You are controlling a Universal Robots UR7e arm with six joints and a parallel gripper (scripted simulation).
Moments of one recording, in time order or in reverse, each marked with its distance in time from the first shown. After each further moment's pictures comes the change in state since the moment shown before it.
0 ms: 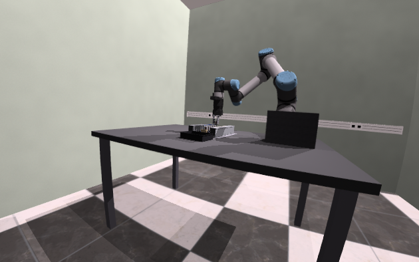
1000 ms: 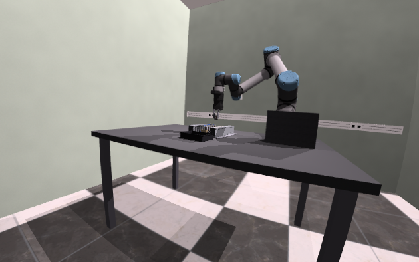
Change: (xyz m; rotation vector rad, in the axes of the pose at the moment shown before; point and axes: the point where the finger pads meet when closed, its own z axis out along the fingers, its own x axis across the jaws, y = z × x) arm -0.001 0.000 -0.042 0.000 0.000 0.000
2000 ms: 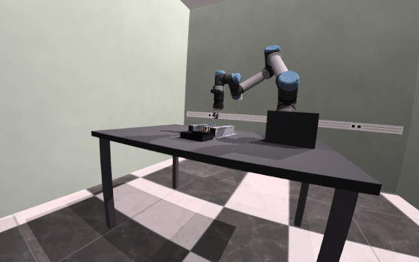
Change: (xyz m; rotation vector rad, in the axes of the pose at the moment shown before) arm 0.000 0.000 -0.008 0.000 0.000 0.000
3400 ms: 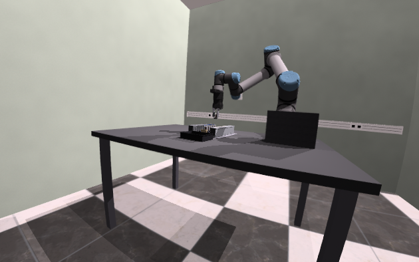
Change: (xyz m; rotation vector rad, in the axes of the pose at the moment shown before) arm -0.002 -0.012 0.000 0.000 0.000 0.000
